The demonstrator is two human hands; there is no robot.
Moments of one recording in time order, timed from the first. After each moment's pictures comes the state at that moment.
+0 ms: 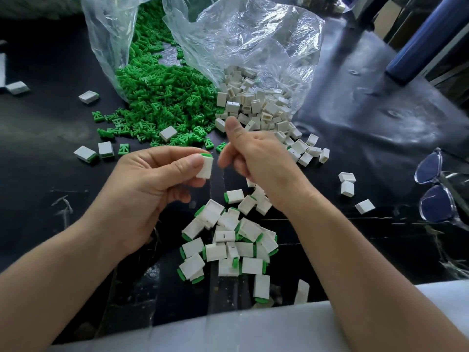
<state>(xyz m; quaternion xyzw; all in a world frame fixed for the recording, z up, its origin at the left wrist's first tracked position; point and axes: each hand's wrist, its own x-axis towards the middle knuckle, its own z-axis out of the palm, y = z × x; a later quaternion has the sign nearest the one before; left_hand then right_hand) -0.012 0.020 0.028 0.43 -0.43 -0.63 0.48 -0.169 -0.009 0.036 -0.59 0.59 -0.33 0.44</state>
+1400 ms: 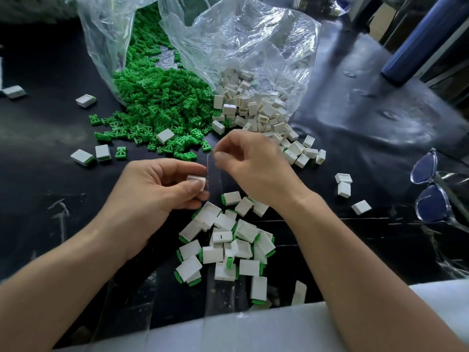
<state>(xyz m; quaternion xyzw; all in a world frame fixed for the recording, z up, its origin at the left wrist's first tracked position) -0.018 0.020 0.019 0.50 -0.48 -0.58 0.43 -0.169 -0.010 0.030 -0.71 0.57 -0.30 0.29</state>
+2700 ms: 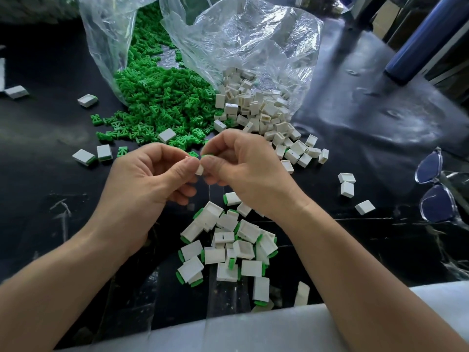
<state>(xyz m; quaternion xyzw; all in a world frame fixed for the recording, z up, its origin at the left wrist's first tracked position) -0.015 0.016 0.020 0.50 -0.49 -0.52 0.50 -0.159 0.000 0.034 -0.67 0.50 -0.34 0.43</state>
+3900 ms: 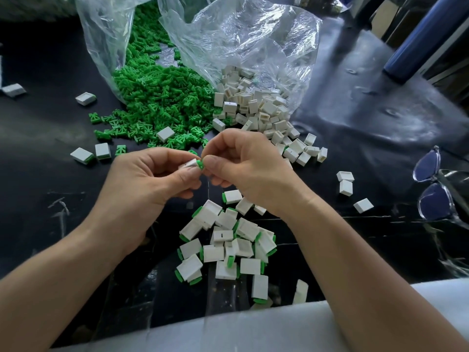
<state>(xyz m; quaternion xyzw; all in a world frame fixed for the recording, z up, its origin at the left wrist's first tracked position) -0.015 0.017 0.018 0.48 -0.49 -0.54 0.49 -0.163 0.000 0.038 -0.67 0.50 -0.32 0.44</state>
